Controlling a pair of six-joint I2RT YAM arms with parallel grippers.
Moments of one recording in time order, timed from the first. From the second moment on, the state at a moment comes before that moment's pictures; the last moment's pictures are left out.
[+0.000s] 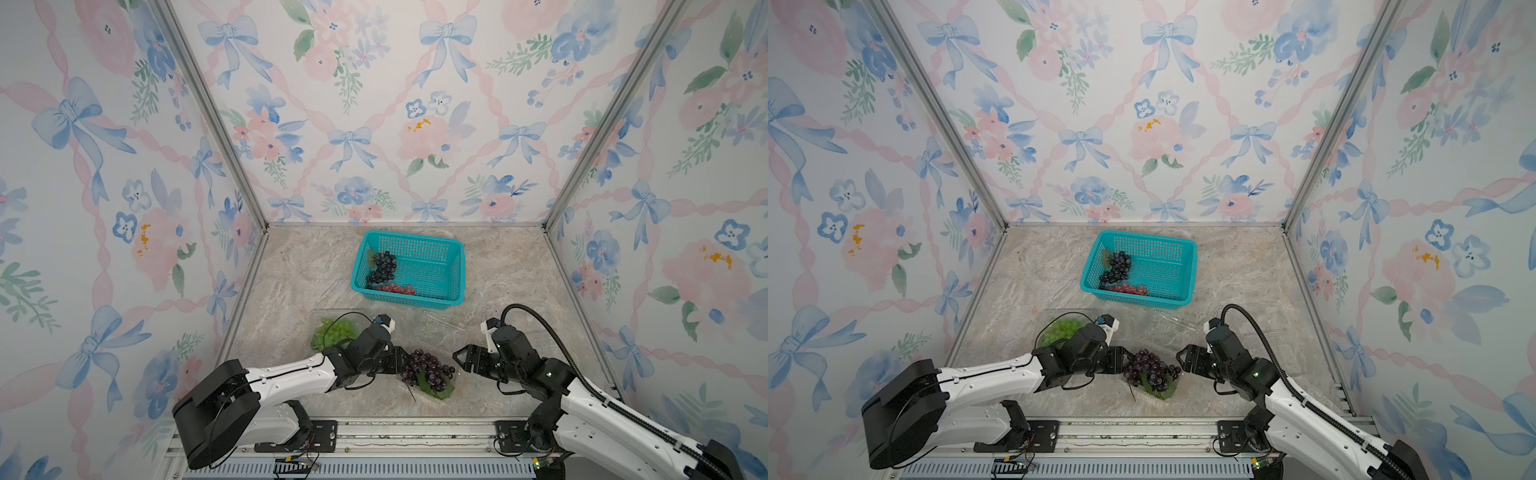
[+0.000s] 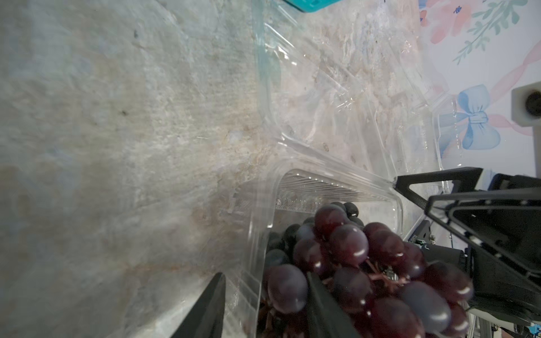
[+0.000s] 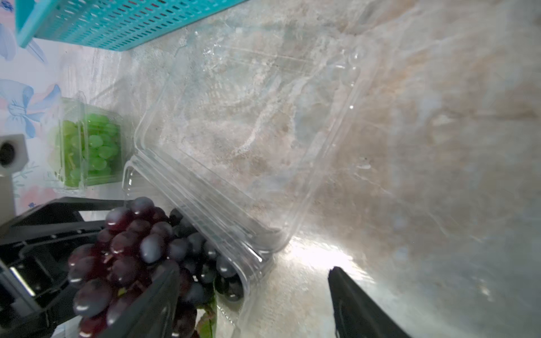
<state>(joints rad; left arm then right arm) -0.91 1.24 0.45 0.02 0.13 -0.86 0.66 0.94 0.54 -0.43 -0.14 0.87</state>
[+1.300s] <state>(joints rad) -0.89 0.93 0.26 0.07 0.05 -1.10 0.59 1.20 0.70 -0.23 -0.31 0.73</state>
